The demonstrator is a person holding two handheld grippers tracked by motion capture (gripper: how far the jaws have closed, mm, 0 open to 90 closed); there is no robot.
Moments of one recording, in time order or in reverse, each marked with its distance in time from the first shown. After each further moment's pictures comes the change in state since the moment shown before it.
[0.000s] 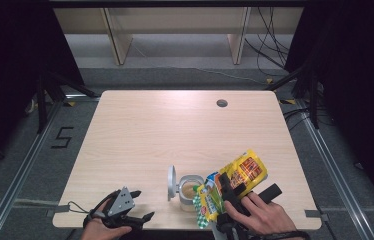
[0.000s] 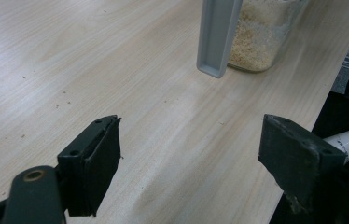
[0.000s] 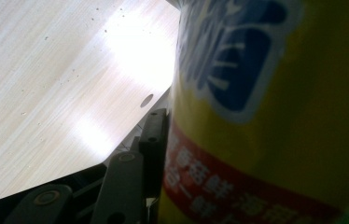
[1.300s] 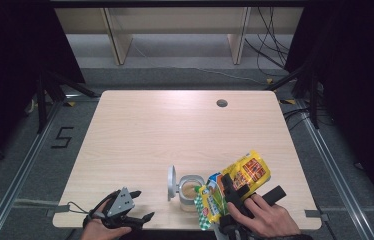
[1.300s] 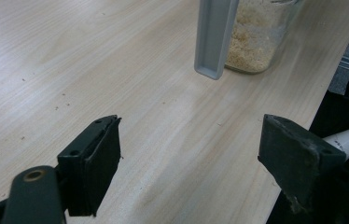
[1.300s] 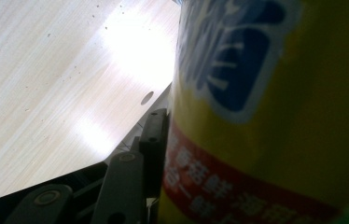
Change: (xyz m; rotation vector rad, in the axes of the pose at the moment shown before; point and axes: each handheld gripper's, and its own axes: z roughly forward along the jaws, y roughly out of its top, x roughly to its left) left arm -0.001 0.000 -0.001 -0.002 -0.013 -0.009; right arm 0.004 -0.003 -0.009 0.022 0.022 0.066
